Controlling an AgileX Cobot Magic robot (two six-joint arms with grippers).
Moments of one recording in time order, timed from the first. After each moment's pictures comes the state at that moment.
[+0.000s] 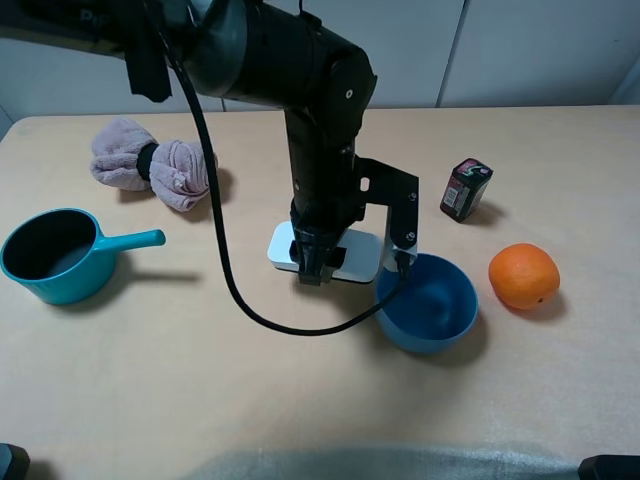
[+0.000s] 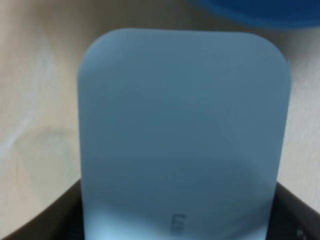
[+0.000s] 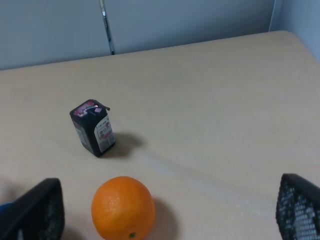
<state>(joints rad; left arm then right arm) -0.87 2.12 -1.50 0.03 0.84 0.83 -0.06 -0.01 -0.50 0.02 1.01 0.01</state>
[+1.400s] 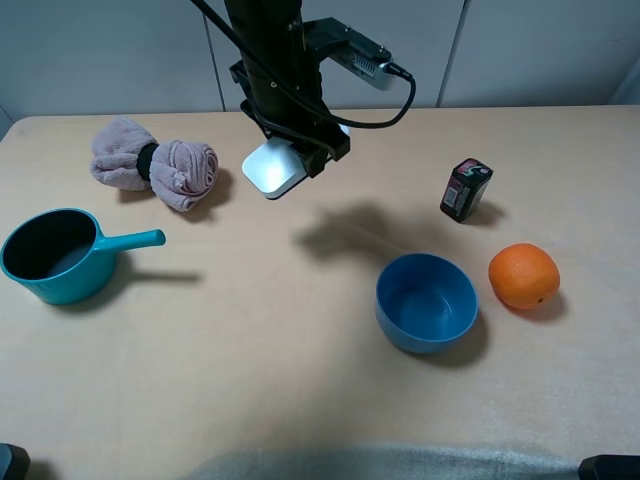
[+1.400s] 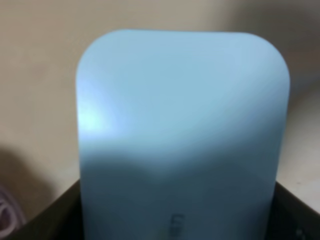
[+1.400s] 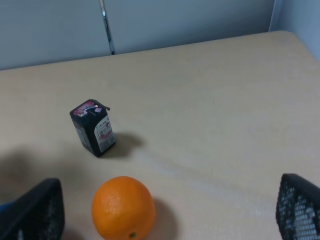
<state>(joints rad) -0.69 2.05 -1.65 0.10 0.90 0.06 -0.06 -0.01 -0.50 0.02 1.01 0.01</state>
